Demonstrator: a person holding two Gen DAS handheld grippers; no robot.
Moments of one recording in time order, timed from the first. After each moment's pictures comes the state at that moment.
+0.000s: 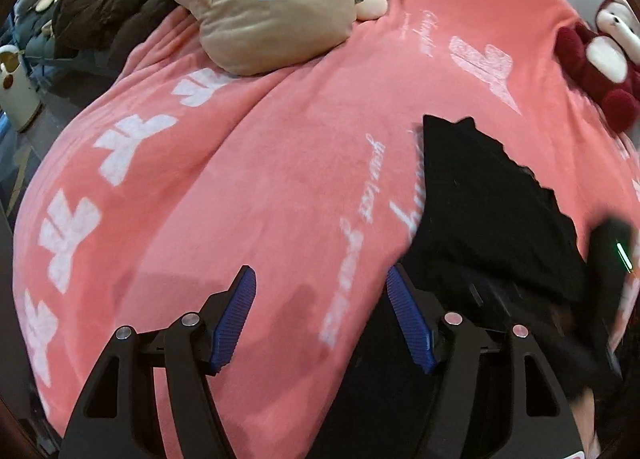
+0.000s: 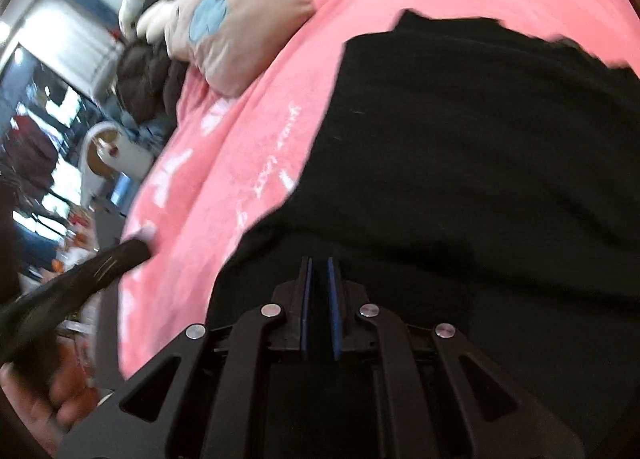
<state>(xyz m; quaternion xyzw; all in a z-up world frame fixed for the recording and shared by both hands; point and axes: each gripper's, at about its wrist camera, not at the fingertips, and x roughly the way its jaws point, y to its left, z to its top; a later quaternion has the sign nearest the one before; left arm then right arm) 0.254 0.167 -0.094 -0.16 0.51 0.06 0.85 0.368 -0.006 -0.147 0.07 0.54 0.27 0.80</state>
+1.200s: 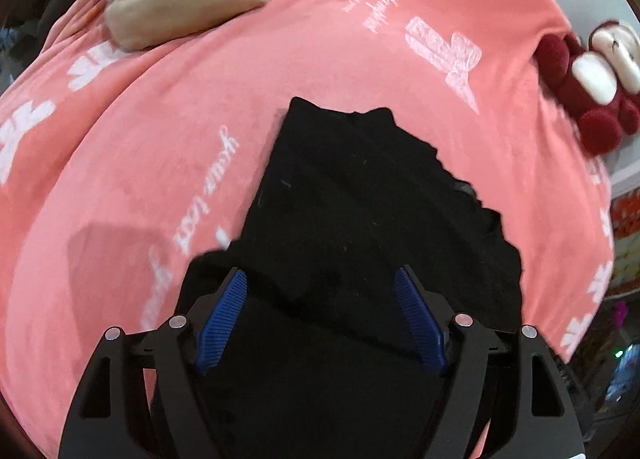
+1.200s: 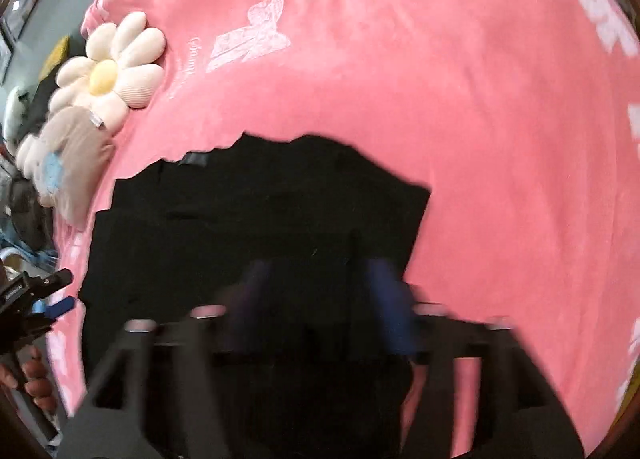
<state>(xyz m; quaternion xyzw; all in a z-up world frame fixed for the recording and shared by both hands) 0.361 0.083 -0.119 -0.23 0.54 0.00 0.81 0.368 -0.284 -0.108 0.11 0.49 -0.02 0.86</state>
